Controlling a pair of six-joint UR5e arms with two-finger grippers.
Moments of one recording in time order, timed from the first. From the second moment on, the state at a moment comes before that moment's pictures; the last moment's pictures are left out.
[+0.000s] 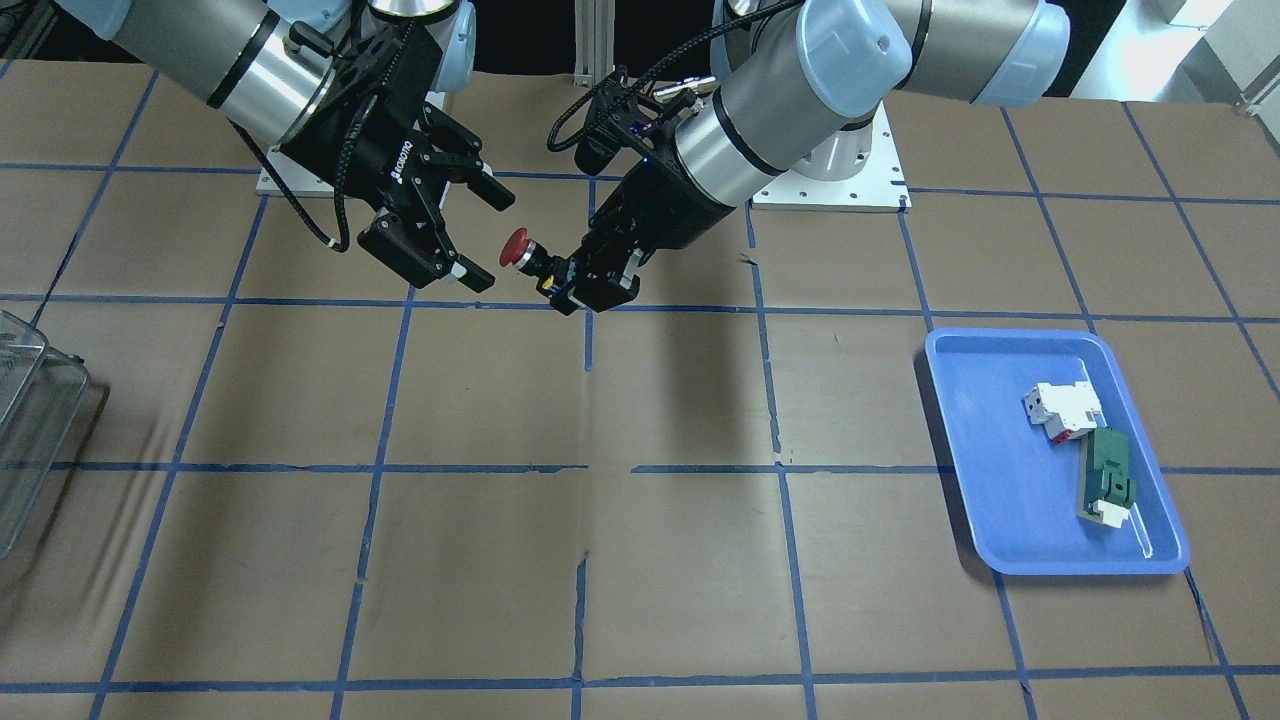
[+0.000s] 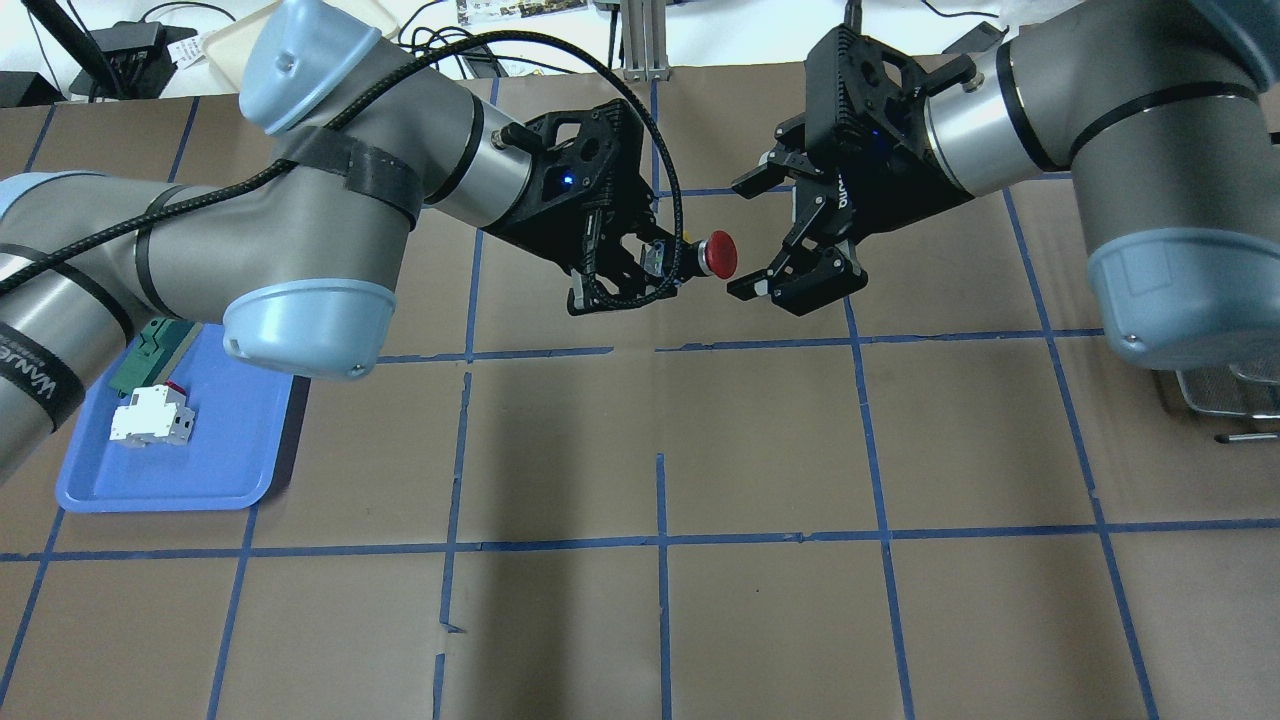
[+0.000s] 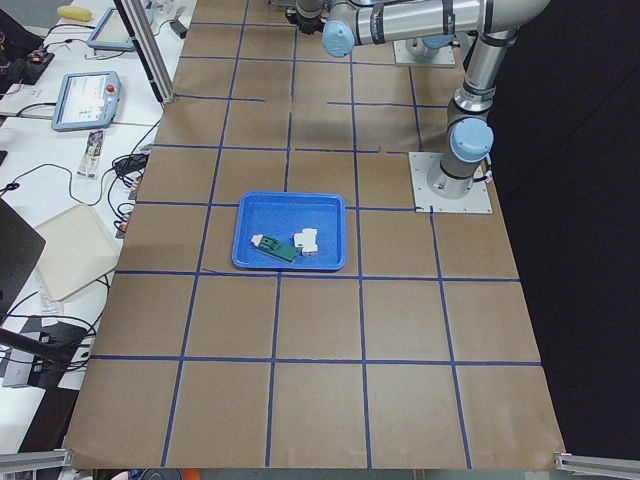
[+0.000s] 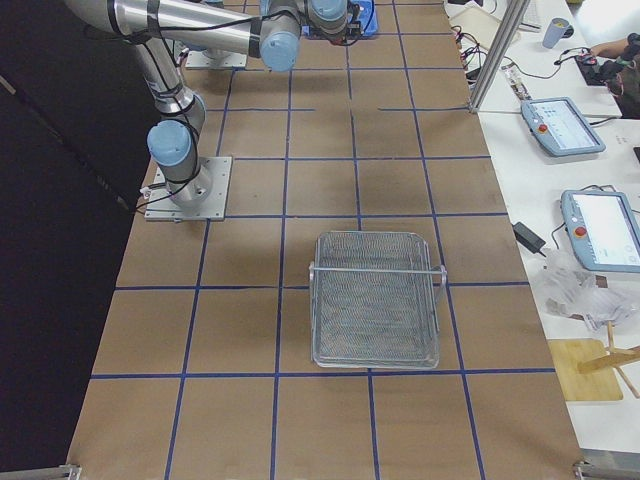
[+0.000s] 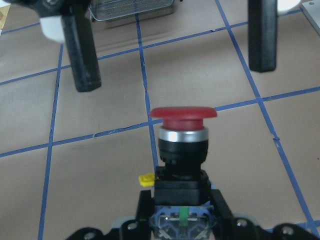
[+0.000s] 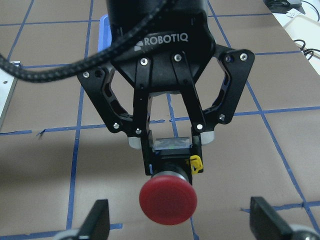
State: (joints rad) left arm -1.76 -1.65 -1.79 -1.06 0.94 1.51; right arm 1.53 -1.65 1.86 -1.89 -0.79 -1.47
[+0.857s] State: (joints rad) left arm -1.76 -1.66 -1.78 -1.05 0.94 1.51; right arm 1.59 -1.61 1.86 -1.93 -0.79 -1.39
